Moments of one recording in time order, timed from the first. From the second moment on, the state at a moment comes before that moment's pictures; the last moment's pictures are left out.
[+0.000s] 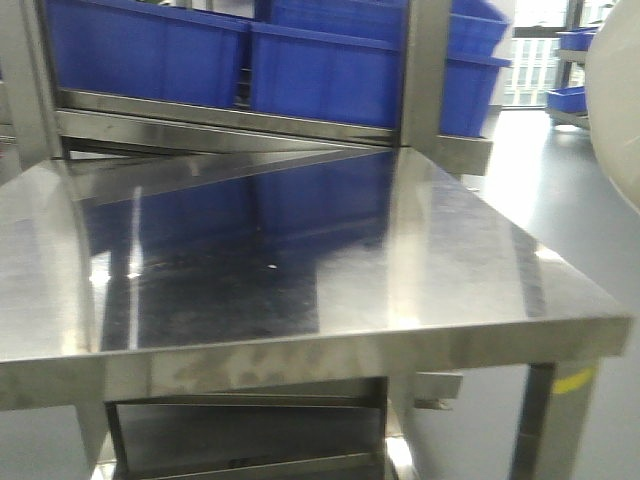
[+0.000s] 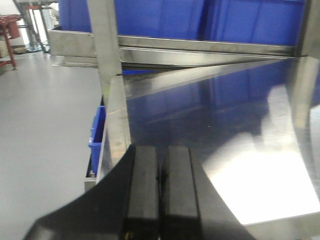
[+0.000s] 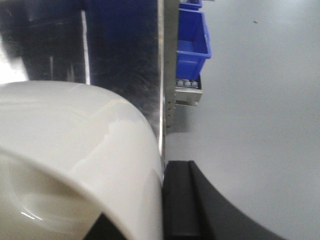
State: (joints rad) left arm -0.08 -0.01 0.01 0.00 0.16 0.04; right arm 0.19 0.56 -0.63 -0.06 0.66 0.15
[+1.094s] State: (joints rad) left arm -0.08 -0.01 0.01 0.00 0.16 0.04; right arm 0.19 0.56 -0.63 -0.06 0.66 0.15
